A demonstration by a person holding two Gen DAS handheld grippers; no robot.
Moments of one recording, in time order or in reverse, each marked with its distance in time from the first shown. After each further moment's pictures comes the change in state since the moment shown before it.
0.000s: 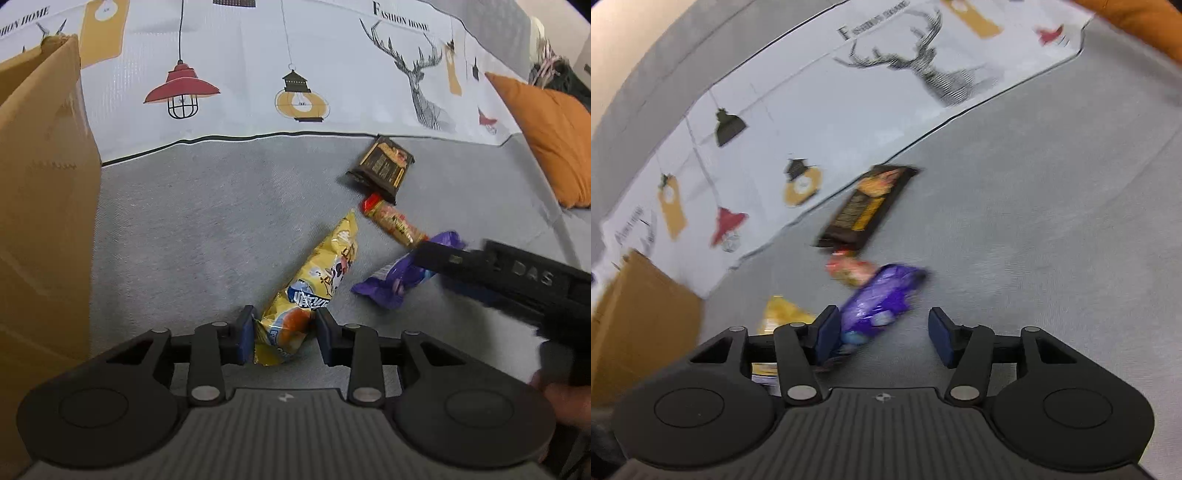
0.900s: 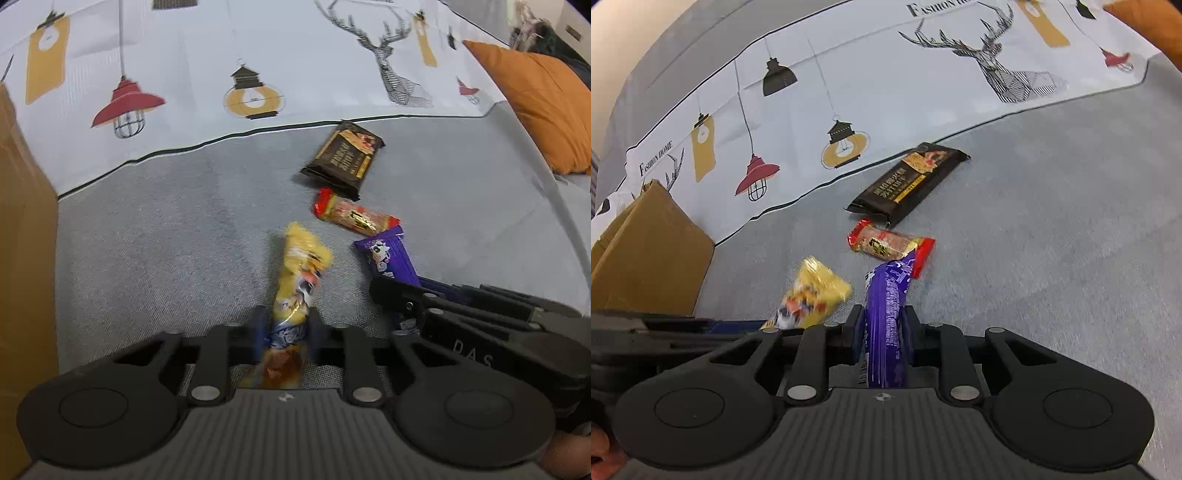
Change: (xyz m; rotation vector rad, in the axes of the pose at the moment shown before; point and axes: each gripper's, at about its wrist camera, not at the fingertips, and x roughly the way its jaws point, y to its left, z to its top) left arm 0.016 -0.036 0.014 0.103 0.053 0.009; right arm 0.006 0.008 -0.010 -0.249 0.047 0.027
